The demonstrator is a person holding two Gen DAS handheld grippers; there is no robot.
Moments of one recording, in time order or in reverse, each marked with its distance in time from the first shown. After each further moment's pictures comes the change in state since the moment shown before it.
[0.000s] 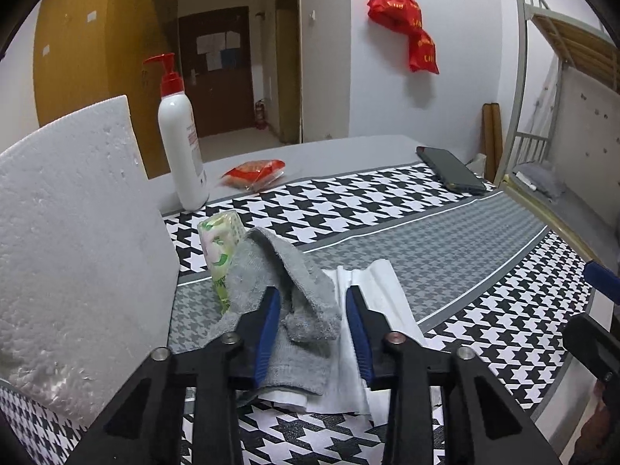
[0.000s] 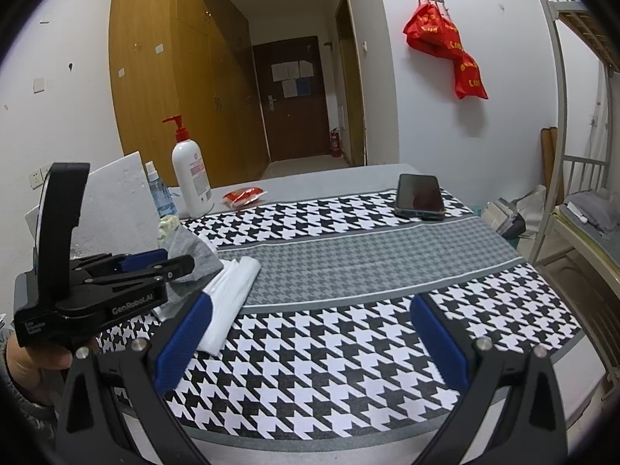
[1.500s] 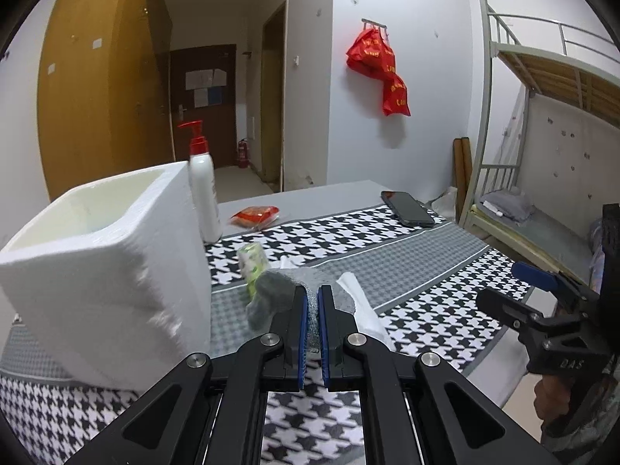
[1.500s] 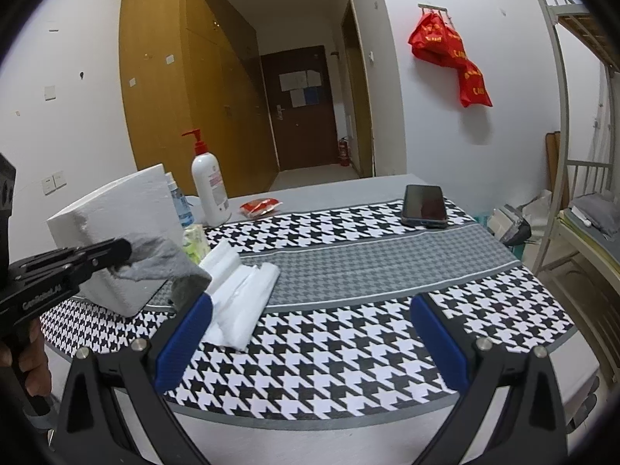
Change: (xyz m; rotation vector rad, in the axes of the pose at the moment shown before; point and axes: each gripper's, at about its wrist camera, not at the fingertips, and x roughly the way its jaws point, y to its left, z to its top) left arm -0.109 0.017 -0.016 0.007 -0.160 -0.081; right arm -0.031 0.008 -0.001 0.002 -0.039 0.039
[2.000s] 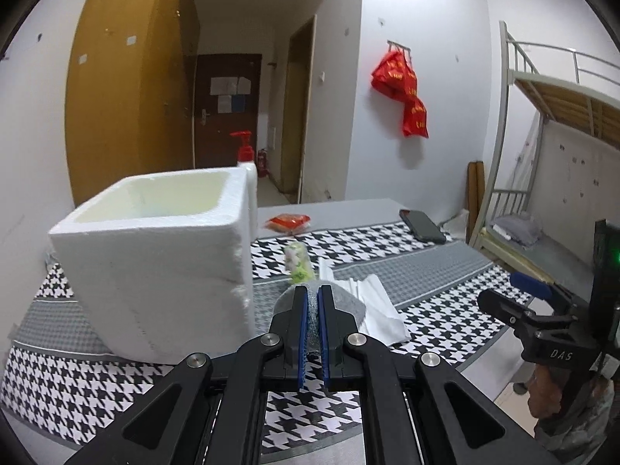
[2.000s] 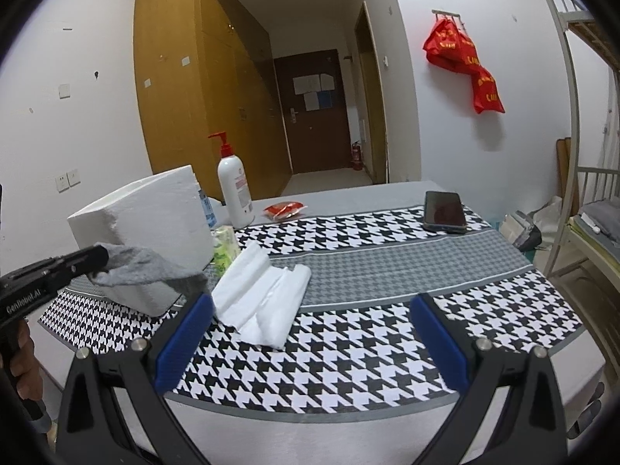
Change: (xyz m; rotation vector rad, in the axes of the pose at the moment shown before) left arm -0.044 0.029 -0.011 -0.075 -0.066 0.039; right arm -0.012 0.028 0.001 -0.017 -0.017 0.035
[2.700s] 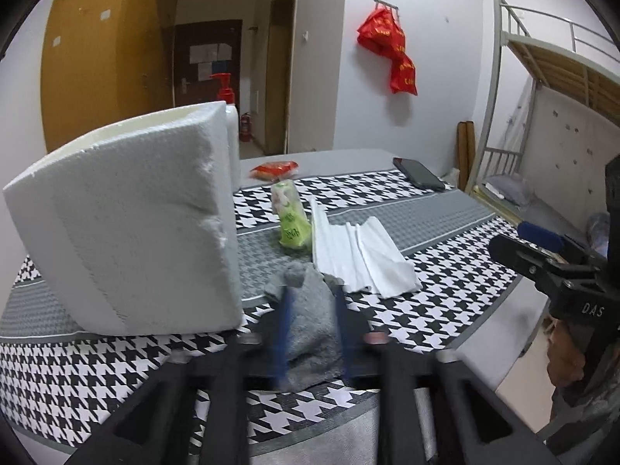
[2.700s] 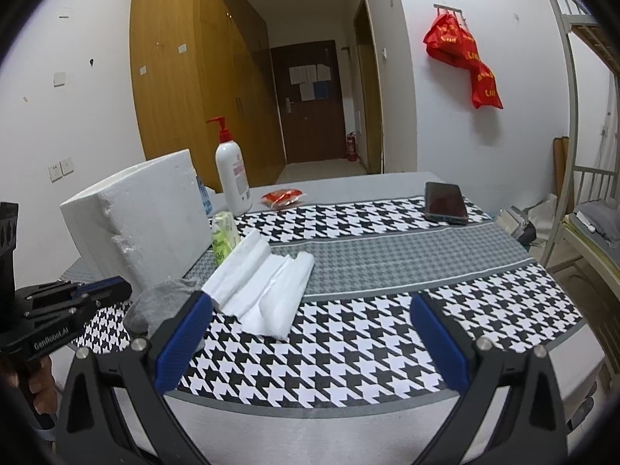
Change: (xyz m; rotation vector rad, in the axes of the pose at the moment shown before) left arm 0.048 -0.002 -0.031 0.049 0.157 -0.056; right arm 0.012 0.010 -0.005 -0.011 0.049 -0.027
